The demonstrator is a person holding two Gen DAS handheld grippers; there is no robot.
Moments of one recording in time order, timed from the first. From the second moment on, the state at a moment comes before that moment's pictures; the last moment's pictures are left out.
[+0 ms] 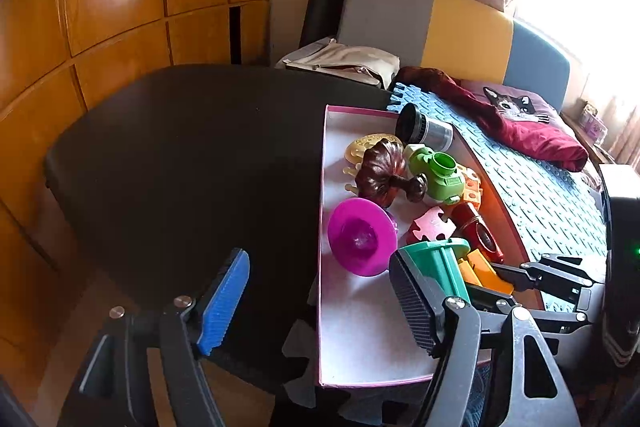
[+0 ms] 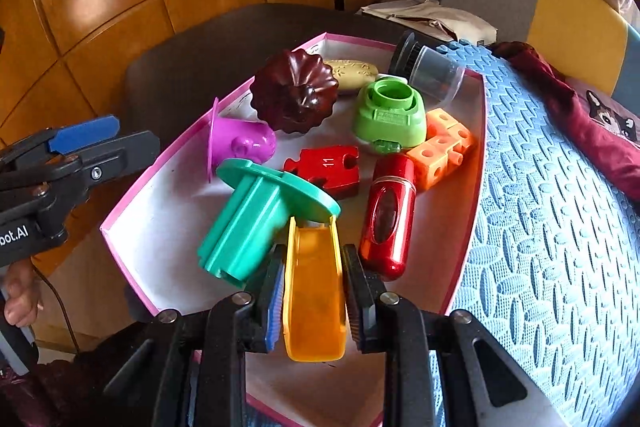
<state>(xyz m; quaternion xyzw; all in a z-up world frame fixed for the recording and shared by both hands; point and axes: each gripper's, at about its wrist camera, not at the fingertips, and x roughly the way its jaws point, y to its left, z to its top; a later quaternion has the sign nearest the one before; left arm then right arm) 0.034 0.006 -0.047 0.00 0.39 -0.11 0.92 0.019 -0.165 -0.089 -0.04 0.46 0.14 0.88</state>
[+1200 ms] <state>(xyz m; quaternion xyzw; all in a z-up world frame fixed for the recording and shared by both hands) -0.003 0.010 -0.012 0.00 0.33 -0.04 0.94 -0.021 -0.184 -0.030 0.04 0.35 -0.04 0.94</state>
